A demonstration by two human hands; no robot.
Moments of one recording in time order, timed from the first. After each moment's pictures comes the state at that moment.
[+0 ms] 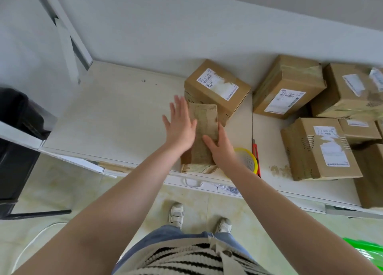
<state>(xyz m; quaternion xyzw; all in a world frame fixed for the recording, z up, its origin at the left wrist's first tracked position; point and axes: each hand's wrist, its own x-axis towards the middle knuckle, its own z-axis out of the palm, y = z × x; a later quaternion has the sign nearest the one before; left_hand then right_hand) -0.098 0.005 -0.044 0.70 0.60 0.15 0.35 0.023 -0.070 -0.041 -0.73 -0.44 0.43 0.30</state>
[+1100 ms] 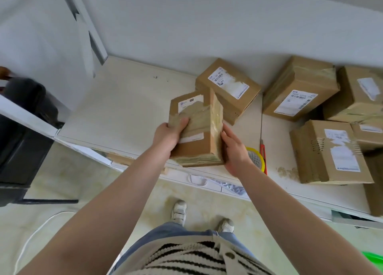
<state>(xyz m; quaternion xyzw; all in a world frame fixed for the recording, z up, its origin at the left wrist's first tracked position) -0.151 -0.015 -0.035 0.37 0.71 0.22 0.56 0.029 -0.075 -0.051 -0.56 -0.17 0.65 0.49</state>
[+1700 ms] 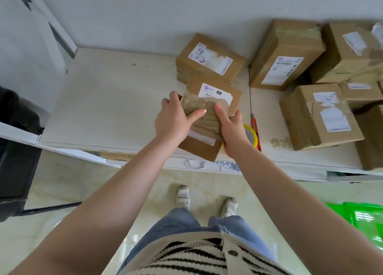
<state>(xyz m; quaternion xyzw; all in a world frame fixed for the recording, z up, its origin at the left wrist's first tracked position) -0.109 -0.033 -0.005 0.69 0.64 0.13 0.30 0.030 -0.088 -0.027 -0.68 -0.14 0.53 0.49</state>
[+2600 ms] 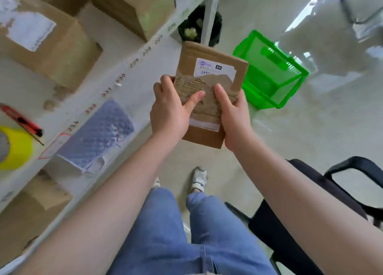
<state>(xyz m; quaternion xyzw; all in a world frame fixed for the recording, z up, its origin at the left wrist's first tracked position) 0.256 -0.424 -0.075 0.89 0.29 0.00 0.35 0.290 -0.547 -0.089 -0.65 0.20 0.20 0.71</state>
